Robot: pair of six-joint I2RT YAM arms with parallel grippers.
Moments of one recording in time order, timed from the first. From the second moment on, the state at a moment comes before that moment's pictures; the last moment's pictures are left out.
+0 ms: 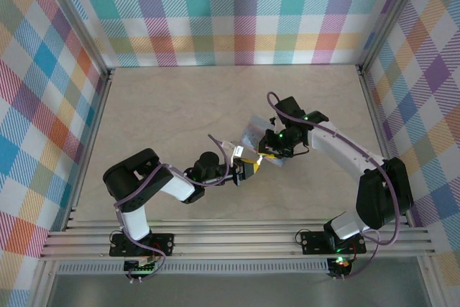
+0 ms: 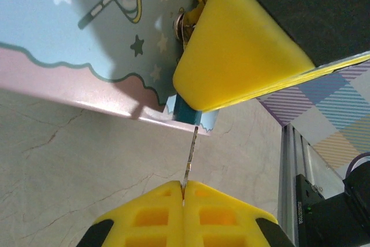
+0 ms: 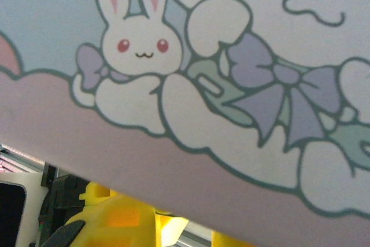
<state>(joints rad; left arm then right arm) -0.86 1.80 0.51 1.10 0.33 -0.61 0.50 1.50 1.14 -0.84 -0.41 0.66</state>
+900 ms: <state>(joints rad) -0.83 1.80 0.51 1.10 0.33 -0.63 0.49 1.50 1.13 -0.83 -0.43 0.66</state>
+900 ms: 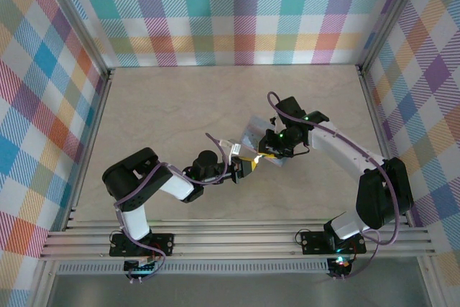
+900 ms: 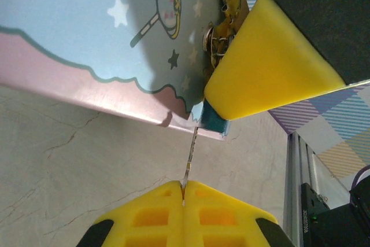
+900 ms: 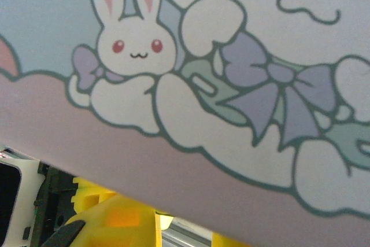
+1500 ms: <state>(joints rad) -0.83 1.80 0.50 1.13 0.34 -0.64 0.49 1.50 1.13 -0.83 -0.44 0.66</state>
